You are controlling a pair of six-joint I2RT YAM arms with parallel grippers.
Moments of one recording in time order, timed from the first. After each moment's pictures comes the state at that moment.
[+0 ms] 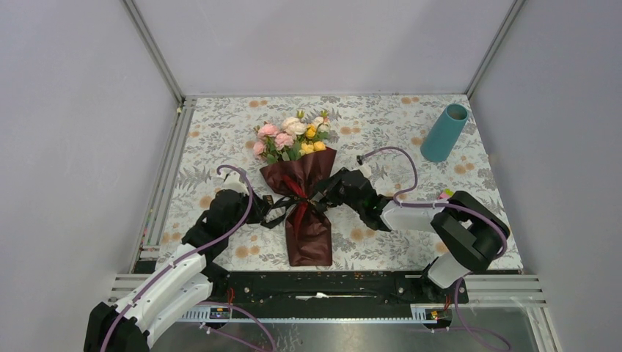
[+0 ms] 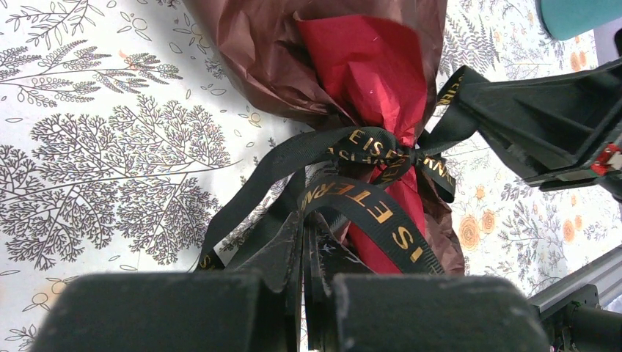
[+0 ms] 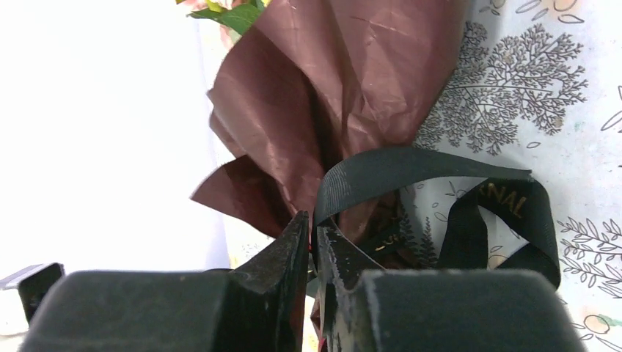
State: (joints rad) left arm -0.48 0.69 0.33 -0.14 0.01 -0.64; right arm 0.81 1.59 0.64 0.50 0.18 1.27
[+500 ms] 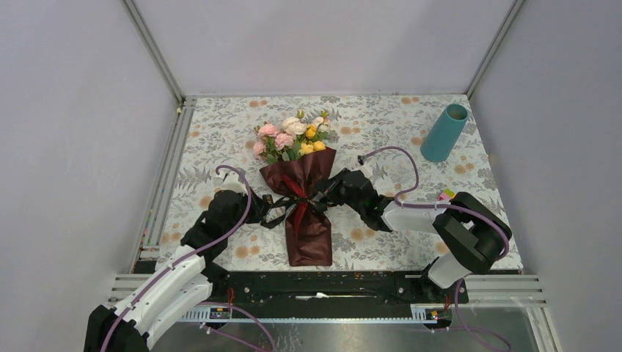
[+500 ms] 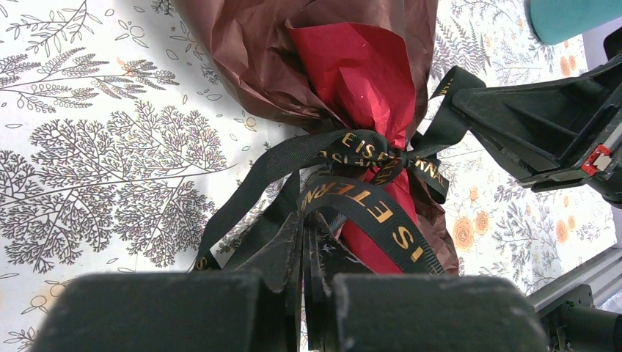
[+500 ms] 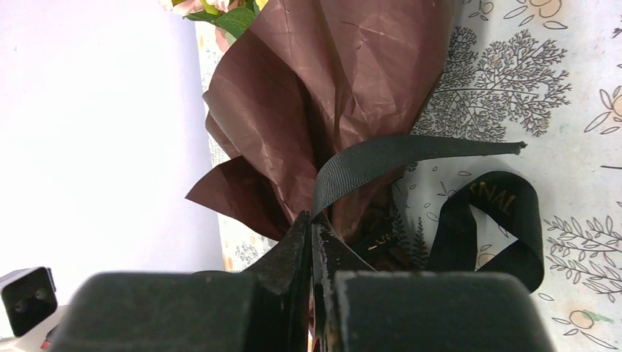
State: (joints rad) left arm -0.48 0.67 0.33 -0.14 0.01 -0.64; right arm 0.81 1.56 0.64 0.48 0.19 1.26
